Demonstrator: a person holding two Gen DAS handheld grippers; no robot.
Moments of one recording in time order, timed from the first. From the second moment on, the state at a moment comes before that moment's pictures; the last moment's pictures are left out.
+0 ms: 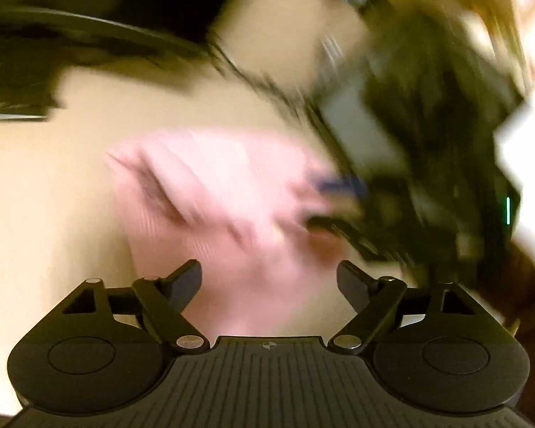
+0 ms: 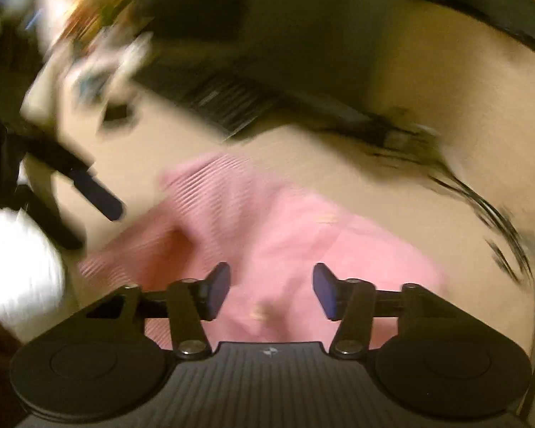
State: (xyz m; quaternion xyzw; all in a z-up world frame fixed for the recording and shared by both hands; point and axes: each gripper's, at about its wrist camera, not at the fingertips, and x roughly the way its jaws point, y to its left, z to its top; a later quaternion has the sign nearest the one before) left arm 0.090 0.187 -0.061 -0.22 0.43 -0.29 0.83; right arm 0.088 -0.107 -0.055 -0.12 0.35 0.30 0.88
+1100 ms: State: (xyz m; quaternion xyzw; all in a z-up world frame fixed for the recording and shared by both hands) left arm 0.052 0.137 -0.105 -0.12 0.52 -0.19 0.82; right arm 0.074 -0.202 -0.095 -0.07 0.40 0.18 0.89
